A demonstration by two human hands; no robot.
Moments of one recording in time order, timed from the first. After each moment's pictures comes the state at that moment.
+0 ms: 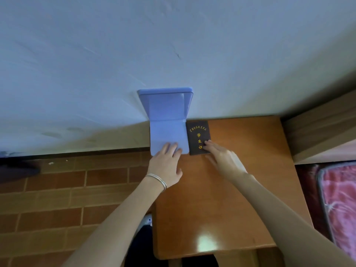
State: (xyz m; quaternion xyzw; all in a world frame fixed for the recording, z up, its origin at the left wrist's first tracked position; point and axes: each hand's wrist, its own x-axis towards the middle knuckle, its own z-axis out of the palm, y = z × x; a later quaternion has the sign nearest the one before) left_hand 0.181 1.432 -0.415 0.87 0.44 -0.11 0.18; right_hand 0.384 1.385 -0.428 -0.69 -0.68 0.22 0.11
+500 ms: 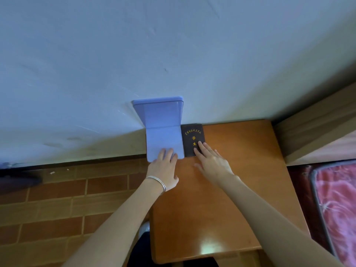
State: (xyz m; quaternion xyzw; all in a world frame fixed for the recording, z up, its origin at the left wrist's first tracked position) left_hand 0.193 1.429 -0.405 0.86 0.45 -0.18 0.15; right_hand 0.368 1.388 -0.416 -0.69 -0.67 0.24 -0.10
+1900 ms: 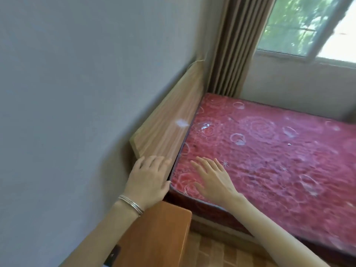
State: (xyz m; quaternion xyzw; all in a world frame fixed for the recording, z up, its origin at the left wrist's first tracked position) left_hand 0.366 1.346 0.052 0.98 -0.15 0.16 0.03; right_hand 0.414 1.127 0.019 -0.96 -0.28 -0.07 0.04
